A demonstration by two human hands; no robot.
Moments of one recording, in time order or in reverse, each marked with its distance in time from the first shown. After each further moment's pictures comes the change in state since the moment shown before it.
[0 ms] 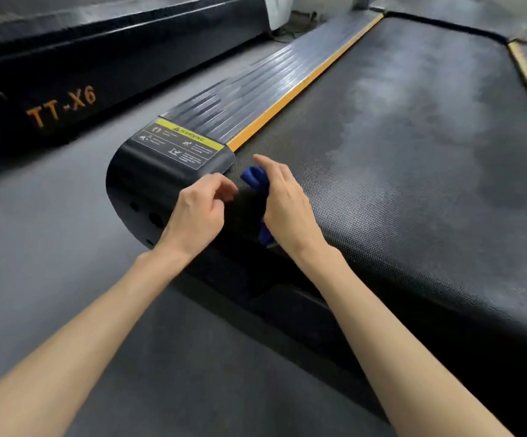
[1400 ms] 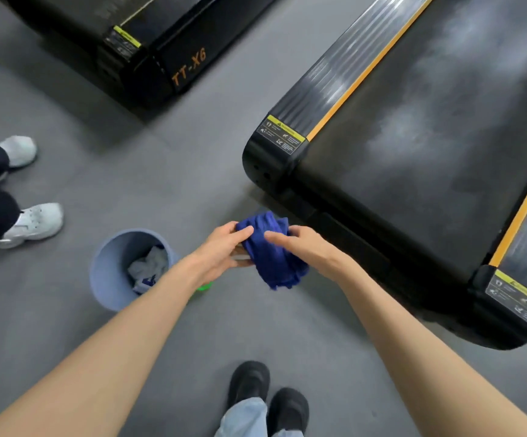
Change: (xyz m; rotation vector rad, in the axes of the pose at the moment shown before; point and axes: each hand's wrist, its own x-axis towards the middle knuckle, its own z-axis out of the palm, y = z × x) left_hand -0.129 0.213 -0.299 -0.863 -0.303 -1.206; right_hand -0.077 -0.285 -0.200 0.448 -0.921 0.798
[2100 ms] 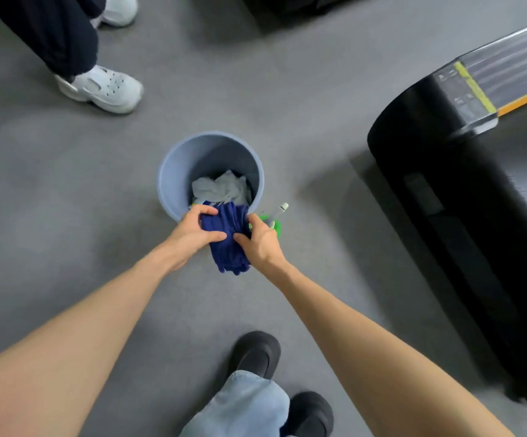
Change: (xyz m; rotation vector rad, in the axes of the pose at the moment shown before) left_hand 0.008 -0.225 -0.260 0.082 0.481 0.091; right_hand 0.129 0.036 0.332 -0.310 -0.095 -0.278
